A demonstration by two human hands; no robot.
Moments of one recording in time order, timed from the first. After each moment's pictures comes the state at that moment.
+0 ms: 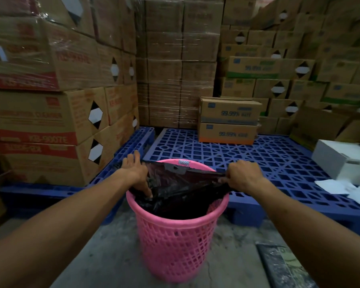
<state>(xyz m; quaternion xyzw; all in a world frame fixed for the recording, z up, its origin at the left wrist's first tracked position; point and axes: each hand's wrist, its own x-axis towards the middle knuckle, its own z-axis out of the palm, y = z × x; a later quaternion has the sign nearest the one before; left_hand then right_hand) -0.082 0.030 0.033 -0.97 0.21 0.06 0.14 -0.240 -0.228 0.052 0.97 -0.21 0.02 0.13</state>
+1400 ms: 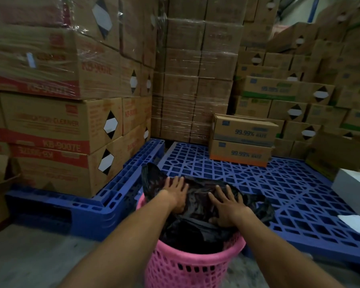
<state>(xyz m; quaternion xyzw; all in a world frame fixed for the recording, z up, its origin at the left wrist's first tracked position) -0.050 -0.041 -0.013 -0.91 0.38 0.04 0.15 -0.156 -0.214 -0.019 0.97 -0.13 -0.15 0.09</state>
